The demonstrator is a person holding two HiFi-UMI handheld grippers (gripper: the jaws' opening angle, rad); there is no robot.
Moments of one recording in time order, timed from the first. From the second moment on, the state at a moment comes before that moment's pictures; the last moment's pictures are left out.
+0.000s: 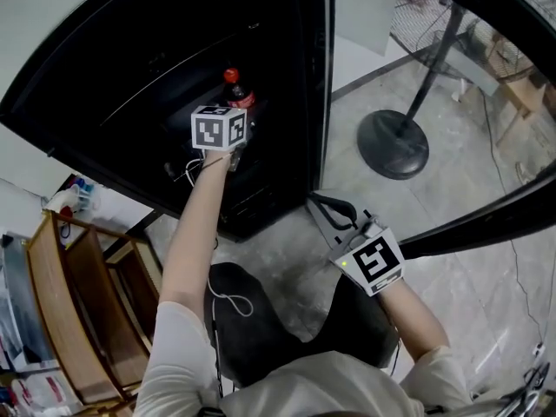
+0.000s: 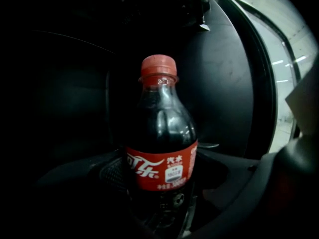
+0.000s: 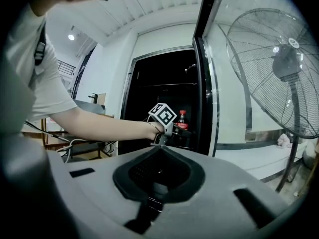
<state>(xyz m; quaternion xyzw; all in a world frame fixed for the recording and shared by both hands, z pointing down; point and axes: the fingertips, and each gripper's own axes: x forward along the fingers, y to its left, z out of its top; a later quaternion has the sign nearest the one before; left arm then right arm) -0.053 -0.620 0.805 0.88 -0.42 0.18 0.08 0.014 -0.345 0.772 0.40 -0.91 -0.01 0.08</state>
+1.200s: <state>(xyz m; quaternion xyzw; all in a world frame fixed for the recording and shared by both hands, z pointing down) -0.122 -0.465 0.710 0.91 -0.40 0.09 -0.05 -0.027 -0.386 0.748 0.40 -0.91 -0.05 0.07</state>
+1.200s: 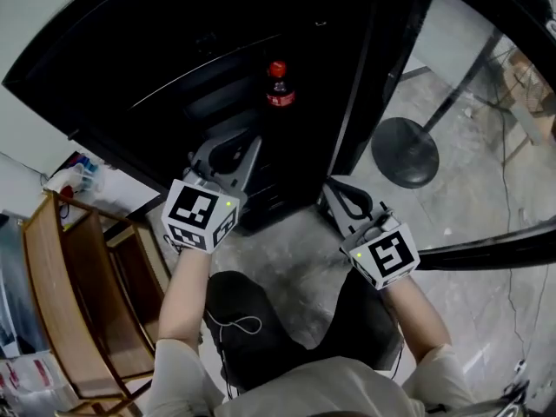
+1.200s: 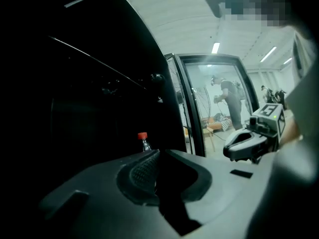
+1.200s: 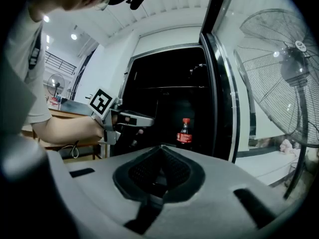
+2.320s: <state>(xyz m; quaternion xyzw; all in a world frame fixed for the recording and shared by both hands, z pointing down) -0.065 -0.224 0.399 0.87 -0.49 0.09 0.05 0.065 -0.243 0.429 0.37 -0.92 0.08 0.11</state>
